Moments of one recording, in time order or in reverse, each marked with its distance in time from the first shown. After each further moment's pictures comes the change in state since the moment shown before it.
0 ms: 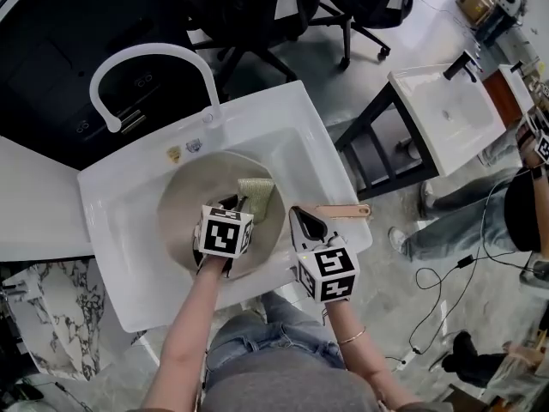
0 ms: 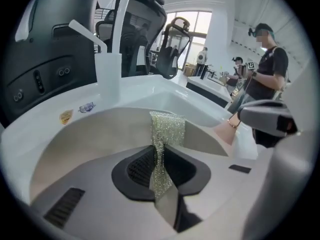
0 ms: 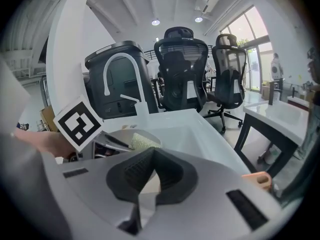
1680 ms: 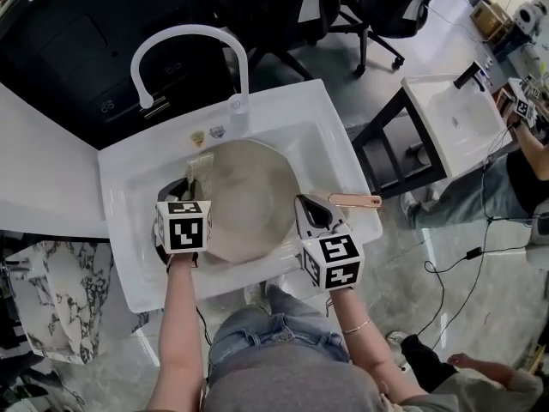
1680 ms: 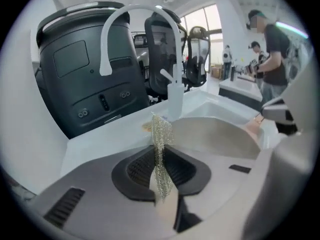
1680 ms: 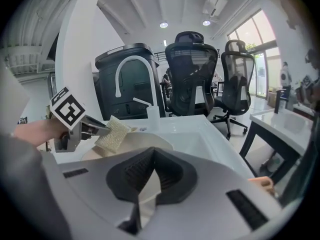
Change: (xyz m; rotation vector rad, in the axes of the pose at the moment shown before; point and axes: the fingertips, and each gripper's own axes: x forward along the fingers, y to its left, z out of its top) left arm -0.120 0.125 -0.011 -0.004 -0.121 0.415; right arm -0.003 0.038 0.011 -0.065 -0.027 0.041
